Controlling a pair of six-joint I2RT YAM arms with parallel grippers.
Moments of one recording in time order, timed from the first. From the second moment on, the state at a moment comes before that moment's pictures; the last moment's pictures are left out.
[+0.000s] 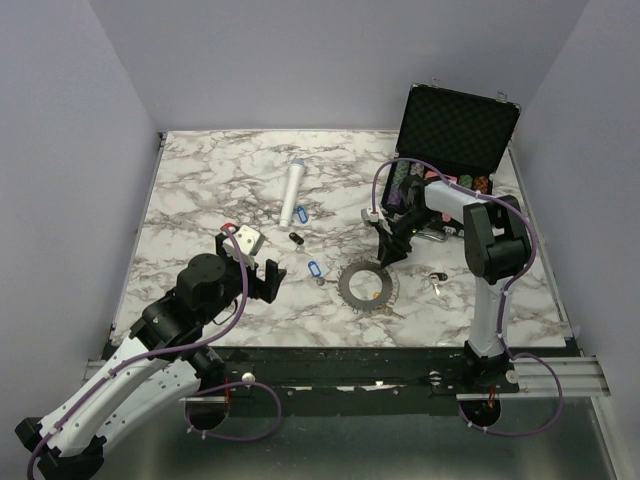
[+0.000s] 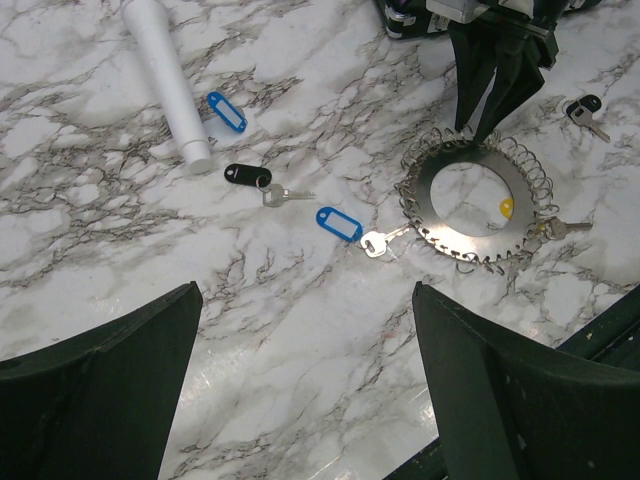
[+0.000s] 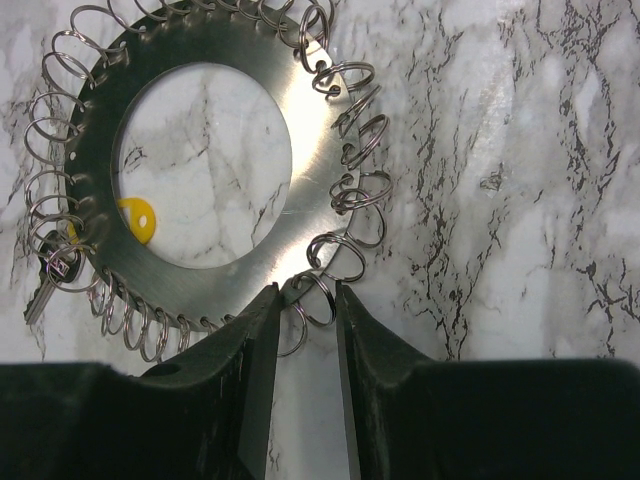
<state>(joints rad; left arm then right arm) -0.75 0.52 0.67 -0.48 -0.15 -0.12 0.28 2.08 1.42 -1.06 -0.85 -1.45</state>
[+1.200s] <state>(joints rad) -0.75 0.52 0.67 -0.48 -0.15 -0.12 0.28 2.02 1.38 -1.08 -0.85 -1.47</state>
